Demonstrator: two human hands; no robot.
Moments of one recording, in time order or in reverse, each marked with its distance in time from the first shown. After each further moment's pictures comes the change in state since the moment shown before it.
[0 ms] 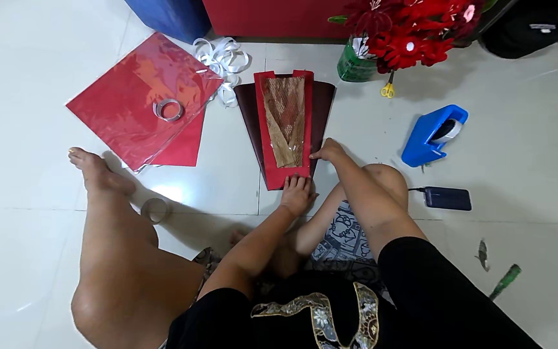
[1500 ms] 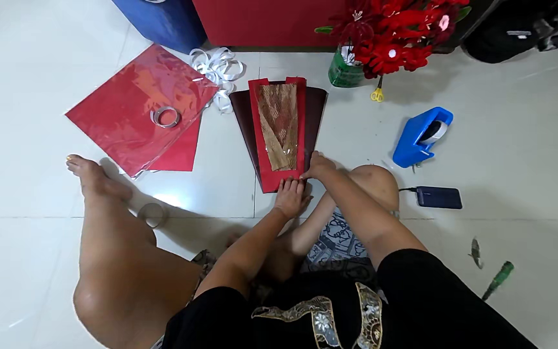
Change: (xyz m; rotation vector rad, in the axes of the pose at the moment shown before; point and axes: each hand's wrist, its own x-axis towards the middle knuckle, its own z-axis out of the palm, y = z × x) left_hand -0.007 -0.006 0.010 -0.011 0.194 0.071; right_hand -0.042 0.003 0.029 -0.285 -0.042 -0.060
